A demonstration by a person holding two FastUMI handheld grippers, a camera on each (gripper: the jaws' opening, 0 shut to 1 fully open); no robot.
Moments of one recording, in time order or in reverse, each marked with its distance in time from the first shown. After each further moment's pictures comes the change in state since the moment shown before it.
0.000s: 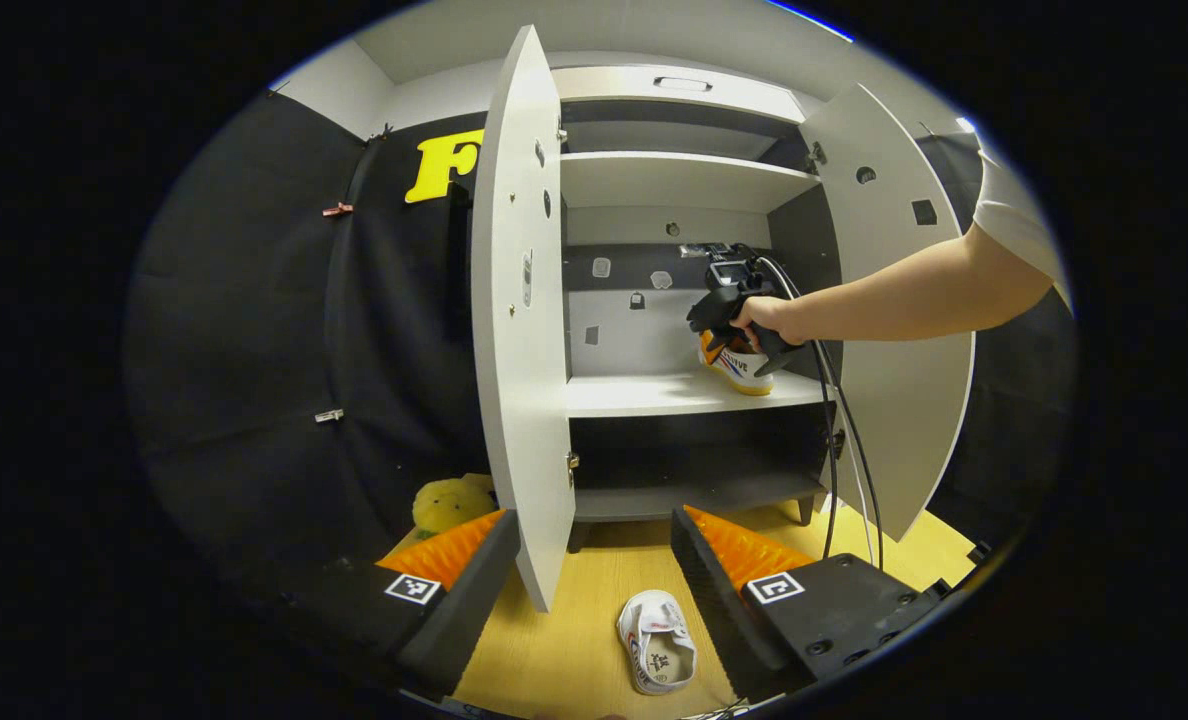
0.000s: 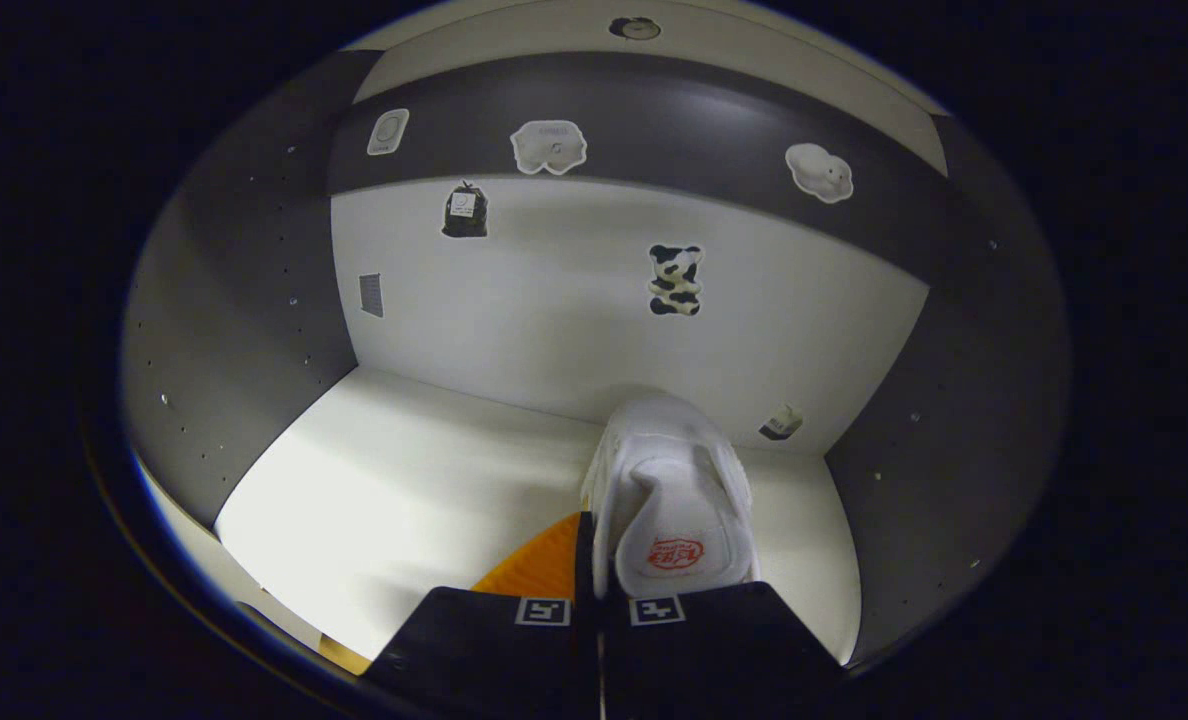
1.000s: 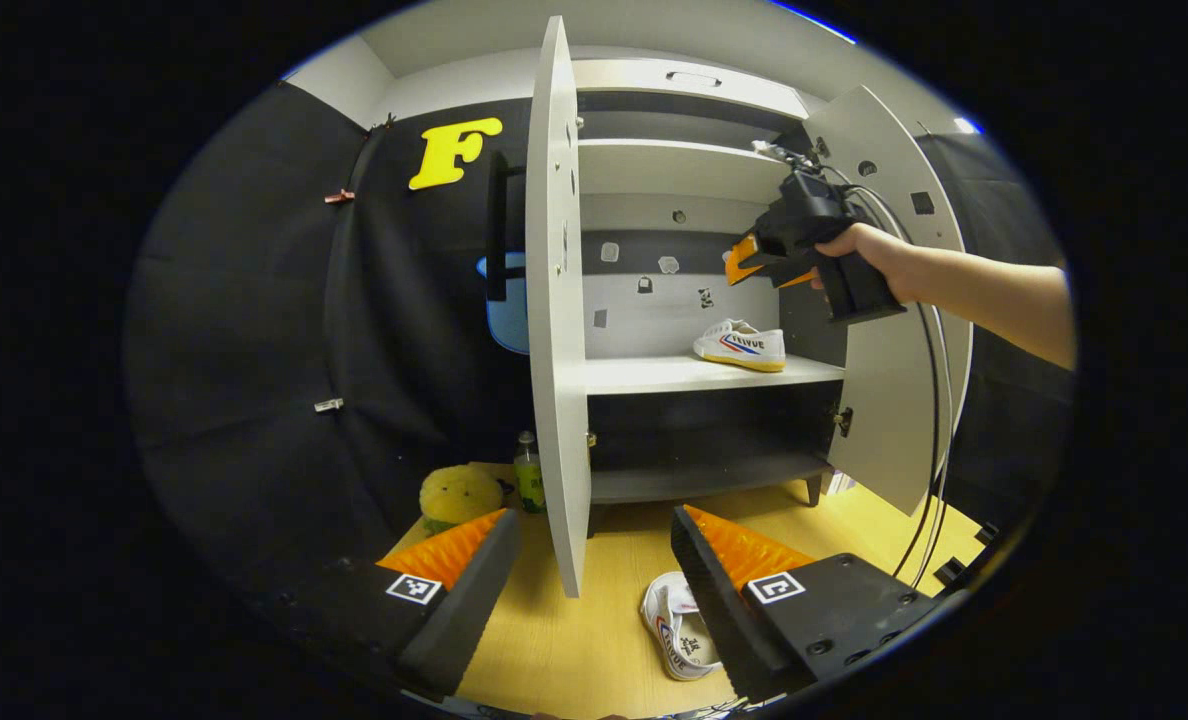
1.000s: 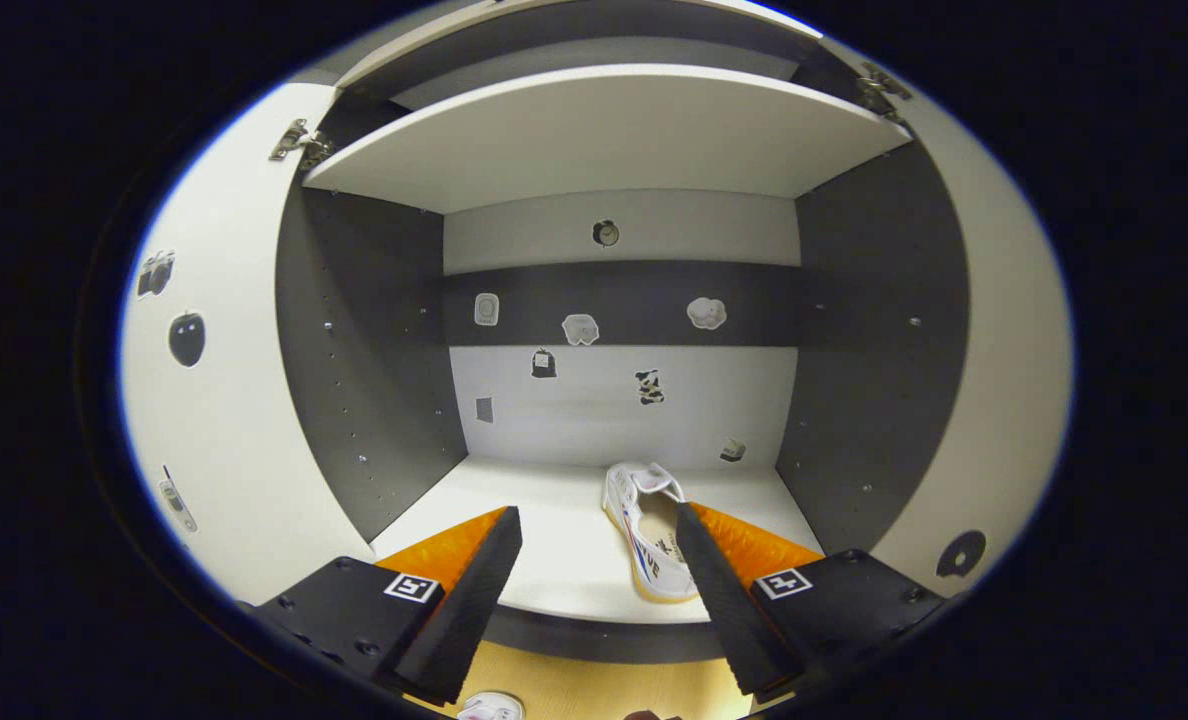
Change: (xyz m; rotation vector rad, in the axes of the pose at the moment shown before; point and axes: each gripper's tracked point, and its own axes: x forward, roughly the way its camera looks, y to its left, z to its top) left arm -0.001 0.032 -0.038 0.003 0.032 -0.066; right arm -0.230 0.008 -0.003 0.144 -0.418 0.064
